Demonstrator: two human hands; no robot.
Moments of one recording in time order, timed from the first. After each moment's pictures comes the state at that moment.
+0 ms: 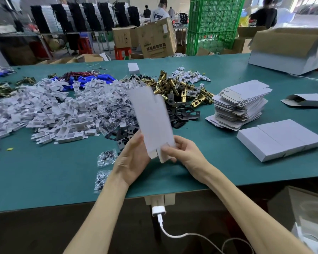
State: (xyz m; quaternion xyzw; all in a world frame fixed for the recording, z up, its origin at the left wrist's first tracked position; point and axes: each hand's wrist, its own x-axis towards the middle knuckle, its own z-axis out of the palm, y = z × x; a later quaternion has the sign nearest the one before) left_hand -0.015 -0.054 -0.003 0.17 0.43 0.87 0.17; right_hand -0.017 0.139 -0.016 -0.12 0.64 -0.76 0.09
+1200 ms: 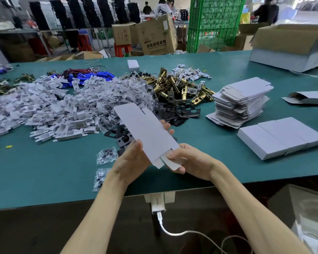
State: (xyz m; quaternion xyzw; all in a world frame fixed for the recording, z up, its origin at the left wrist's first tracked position) left_hand -0.009 -0.052 -0.004 0.23 0.49 0.81 0.23; right_hand -0.007 0.156 0.001 -0.20 0.57 -0.72 0.33
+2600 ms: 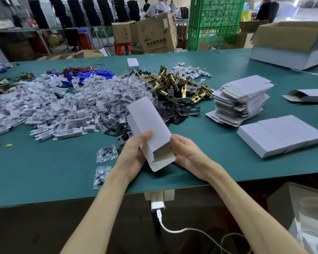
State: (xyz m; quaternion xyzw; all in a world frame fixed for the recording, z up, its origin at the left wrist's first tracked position) left_hand -0.016 -0.047 -0.010 -0.01 0.49 0.86 0.11; right_hand -0.009 0.145 -0.010 -0.14 0.57 -0.78 0.21
